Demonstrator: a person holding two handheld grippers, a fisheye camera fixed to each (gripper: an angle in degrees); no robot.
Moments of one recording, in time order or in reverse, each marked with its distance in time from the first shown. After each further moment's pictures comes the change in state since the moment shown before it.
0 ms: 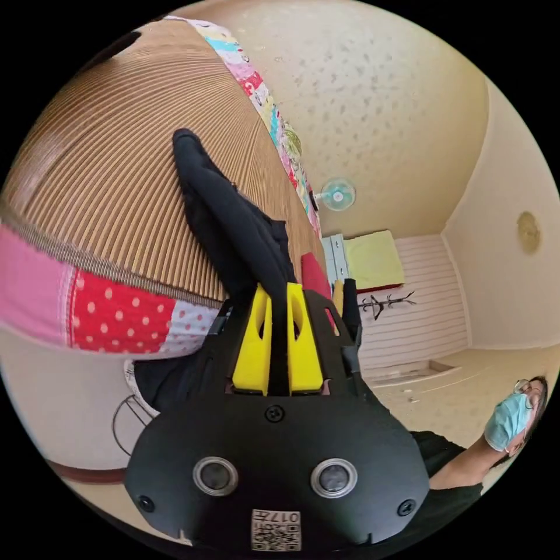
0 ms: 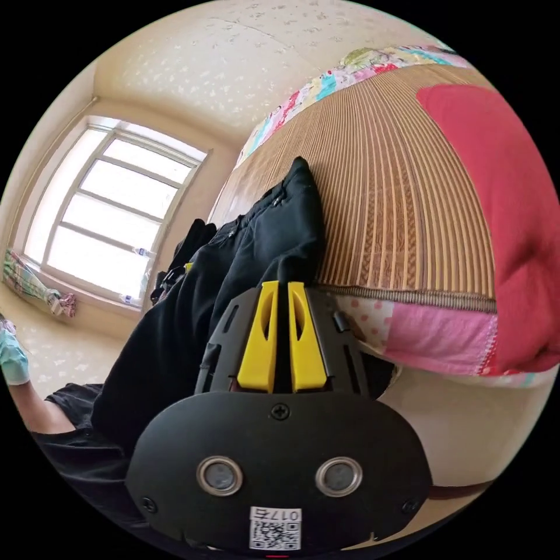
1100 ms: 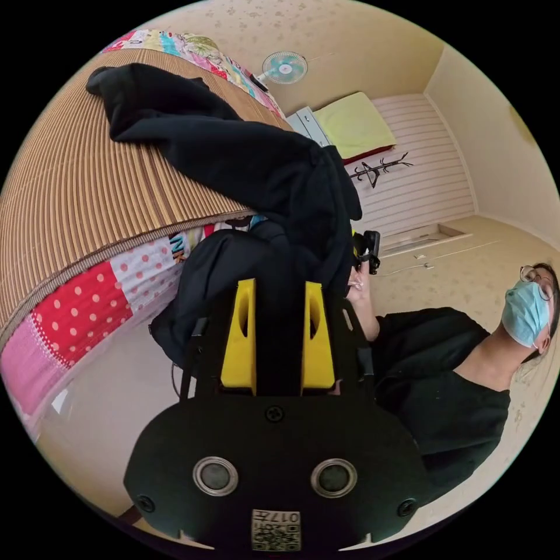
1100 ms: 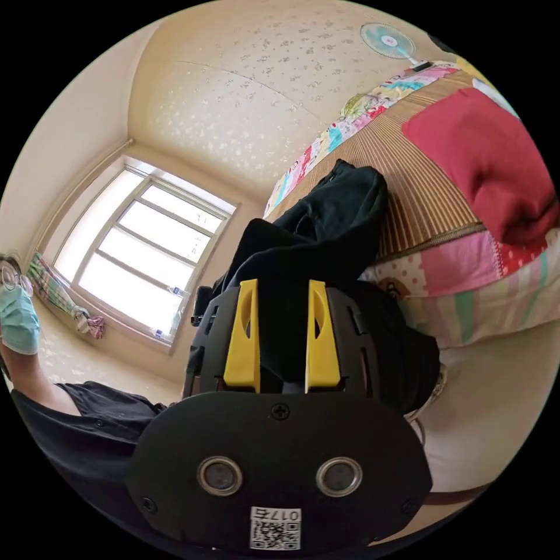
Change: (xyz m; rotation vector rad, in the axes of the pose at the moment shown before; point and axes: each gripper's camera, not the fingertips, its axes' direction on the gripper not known) left arm 0.001 0.197 -0.028 -0.534 0.079 0.323; right arm -0.041 0.115 -0.040 0.227 -0.283 0.126
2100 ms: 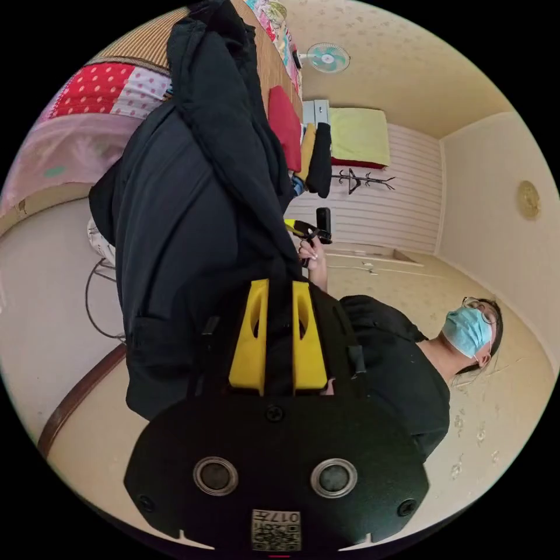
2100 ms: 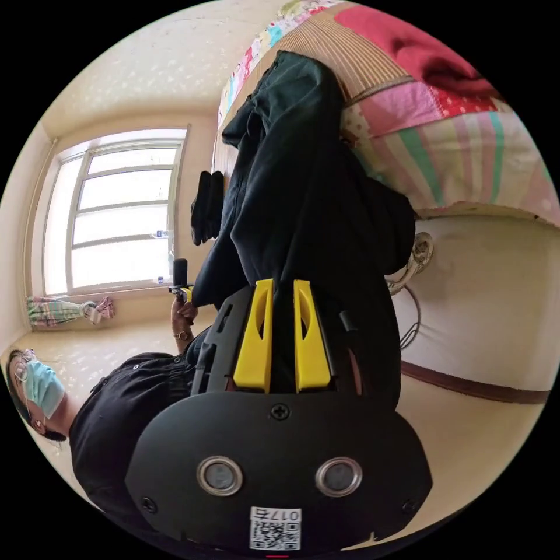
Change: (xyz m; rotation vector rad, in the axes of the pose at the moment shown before) left arm 0.024 0.182 -0.049 0.039 0.419 -0.300; right arm 0.007 0.054 -0.050 -0.391 0.180 0.165
